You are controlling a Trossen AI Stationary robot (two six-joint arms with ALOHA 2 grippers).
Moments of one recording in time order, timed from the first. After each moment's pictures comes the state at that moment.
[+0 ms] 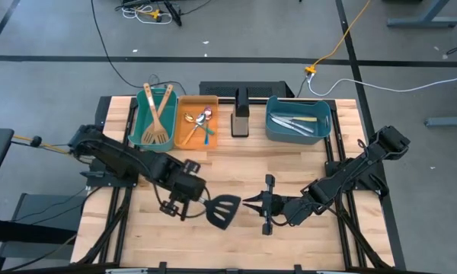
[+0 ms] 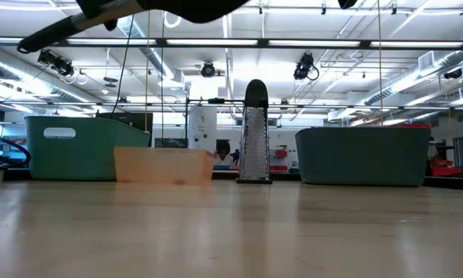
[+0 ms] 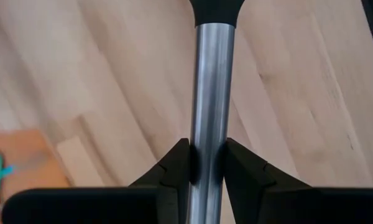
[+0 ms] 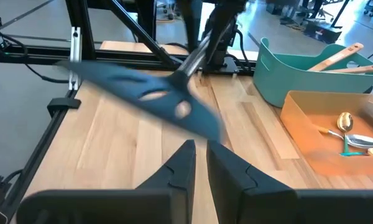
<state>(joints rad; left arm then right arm) -0.38 1.60 1.53 -1.25 -0.05 0.07 0.61 1.52 0.99 0.09 0.66 0.17</state>
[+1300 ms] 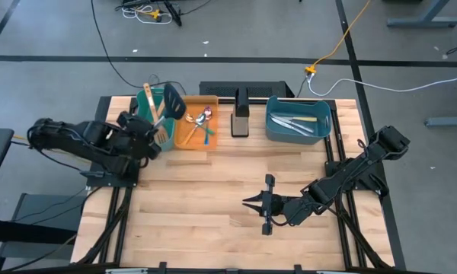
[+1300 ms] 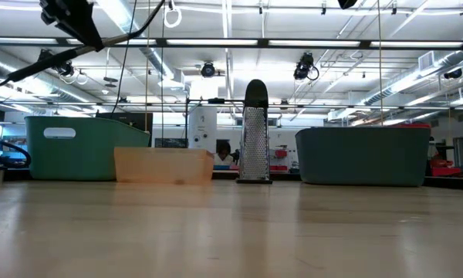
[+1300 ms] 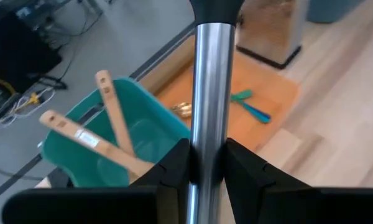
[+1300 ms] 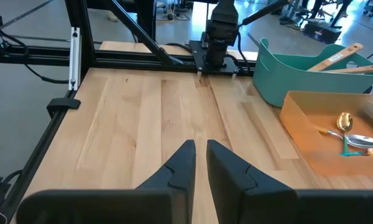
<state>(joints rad) -0.21 0.86 1.06 -1.29 -0.84 -0.71 0.61 1.52 0.99 0.09 0.66 0.17</state>
